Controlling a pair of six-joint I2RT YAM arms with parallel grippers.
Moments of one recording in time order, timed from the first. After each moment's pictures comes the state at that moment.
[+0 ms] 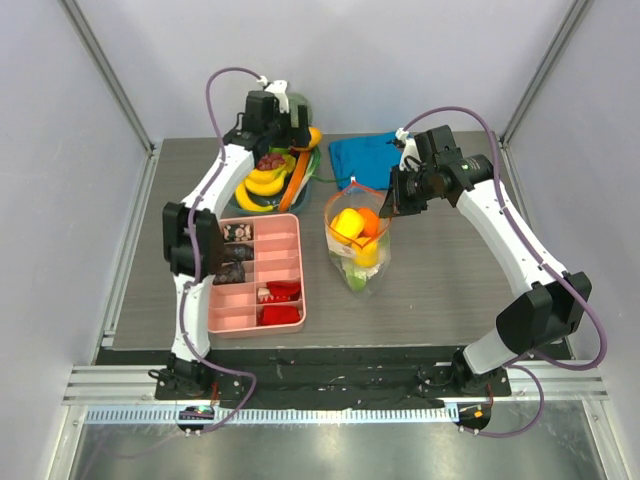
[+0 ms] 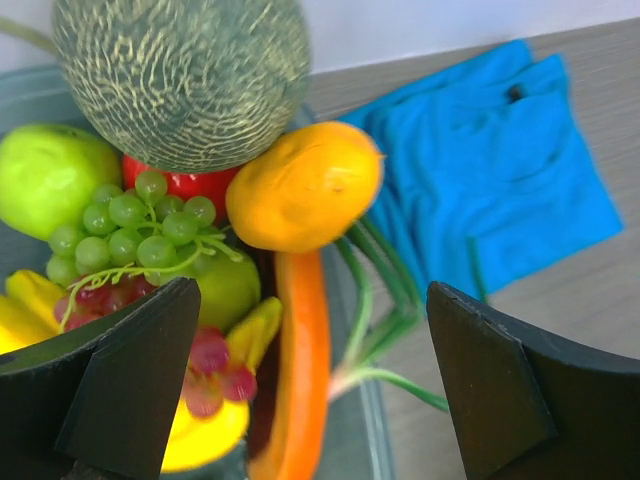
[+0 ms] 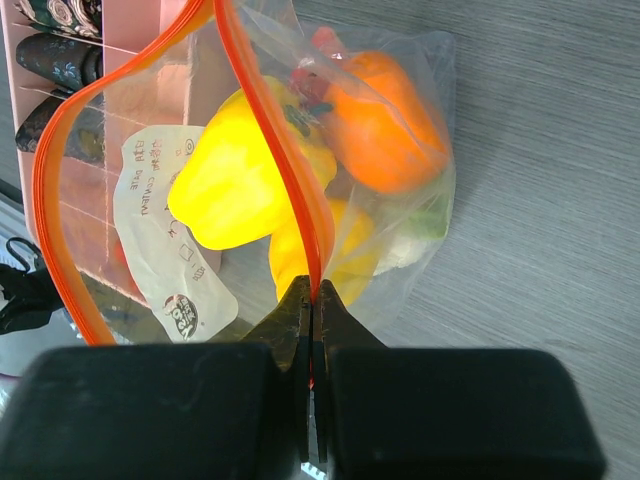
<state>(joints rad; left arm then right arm) -0.32 2.19 2.11 -0.36 0.11 -0.18 0.34 1.53 1.57 -0.97 -0.34 0.25</state>
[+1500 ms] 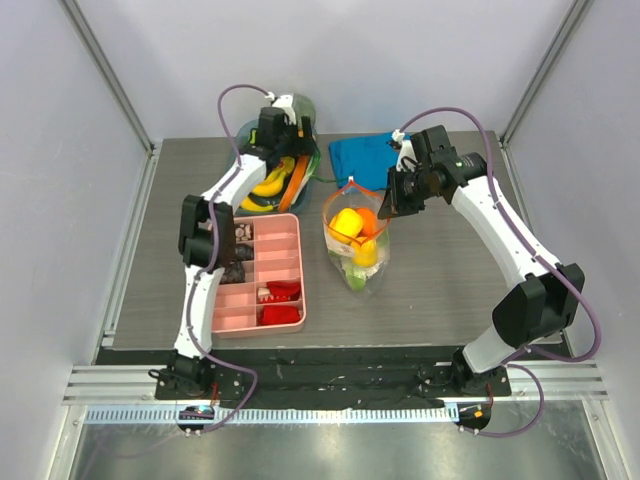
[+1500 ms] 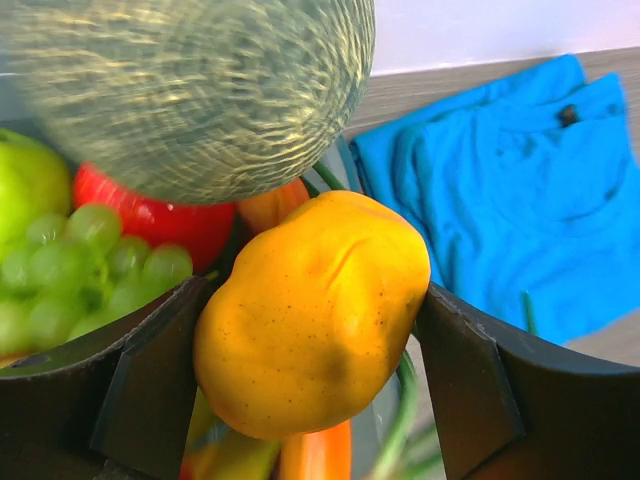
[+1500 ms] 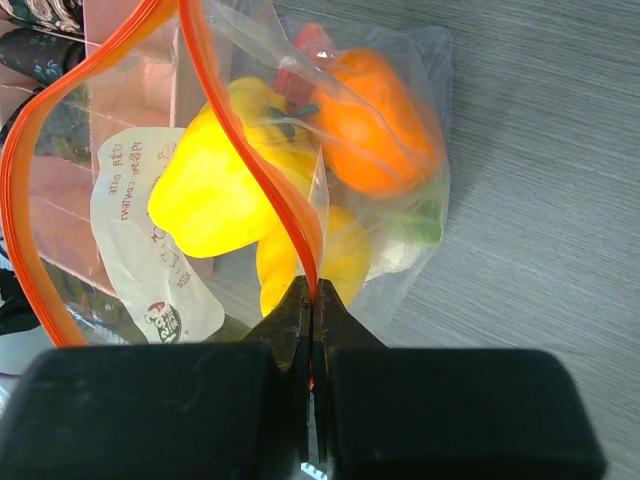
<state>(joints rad) -0.32 2.42 2.14 -0.13 0.07 -0.23 0.34 1.57 1.57 -0.97 -0.34 0.25</state>
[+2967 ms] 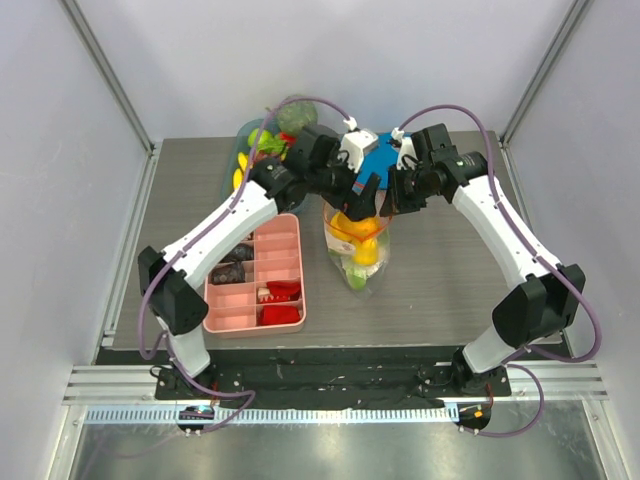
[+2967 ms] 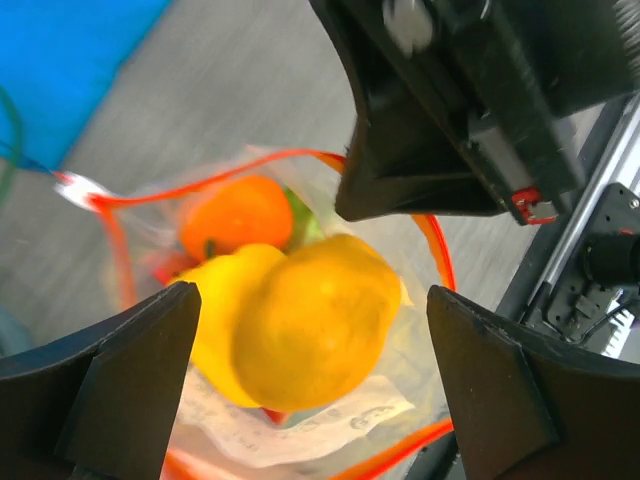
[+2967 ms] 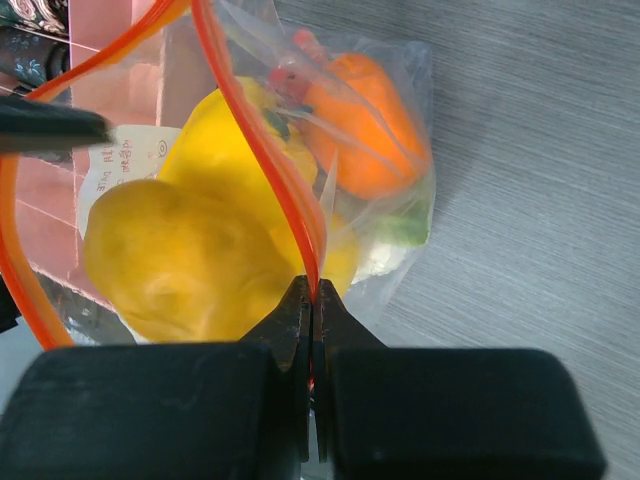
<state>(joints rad) -0.75 1.79 1.83 -0.67 0.32 -0.03 0.34 1.57 1.59 -0.97 -0.31 0.21</state>
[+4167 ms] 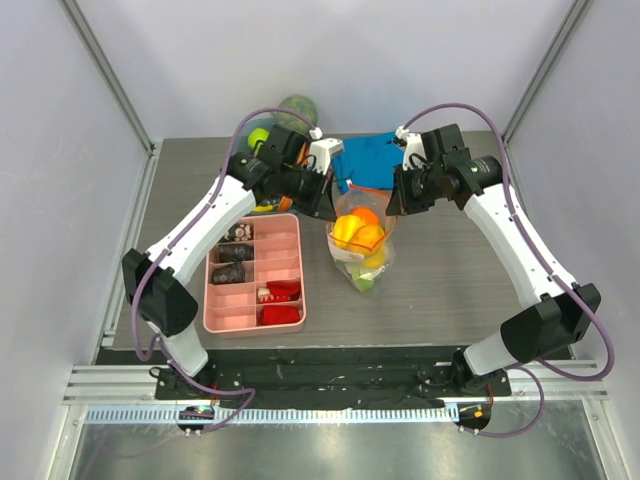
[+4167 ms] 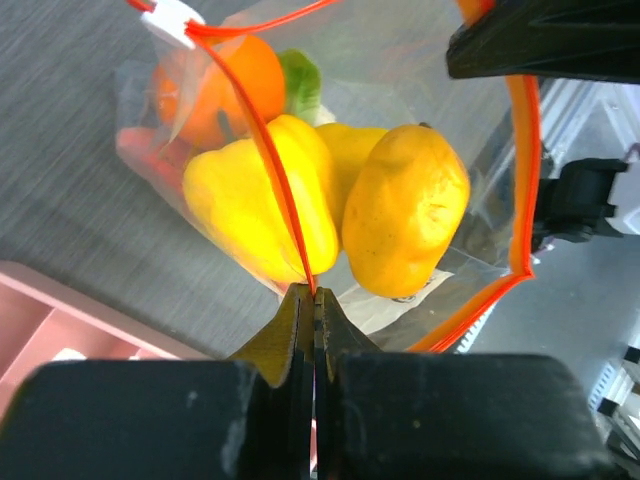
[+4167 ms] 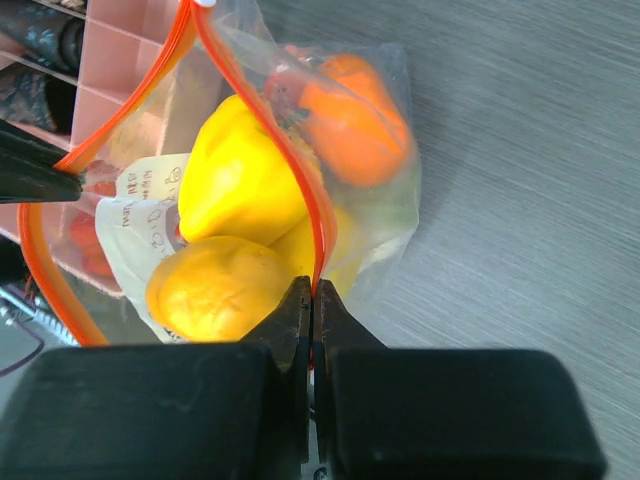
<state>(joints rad) -0.60 1.73 1.78 -0.87 0.52 -0.13 0.34 1.49 1.59 -0.99 -0.30 0.11</state>
